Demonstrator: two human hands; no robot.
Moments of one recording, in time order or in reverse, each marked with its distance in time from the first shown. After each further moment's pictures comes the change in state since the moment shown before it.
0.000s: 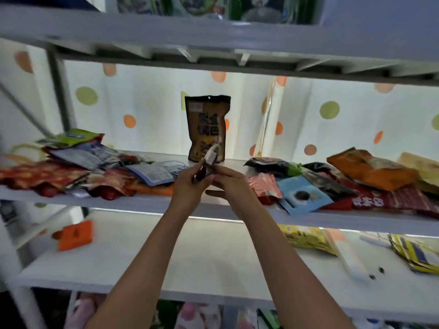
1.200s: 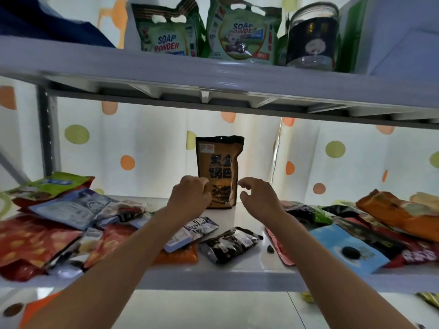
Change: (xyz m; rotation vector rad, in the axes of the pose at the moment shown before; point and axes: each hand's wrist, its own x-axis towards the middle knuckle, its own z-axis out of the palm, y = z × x) left_hand 0.152 -0.036 -0.077 0.777 -0.198 0.144; right_hand 0.127 -0.035 0.011 -1.110 0.329 -0.265
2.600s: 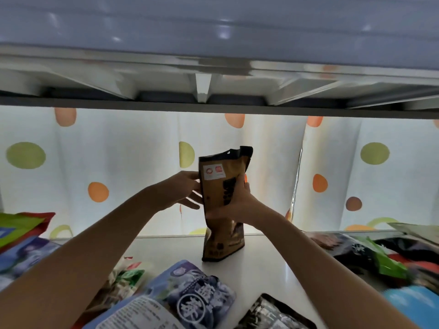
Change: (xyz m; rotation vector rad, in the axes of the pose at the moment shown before) left_hand 0.210 -0.090 0.027 -0.724 -0.492 -0.133; right_hand 0.199 0.034 0.118 0.291 -0.284 0.190
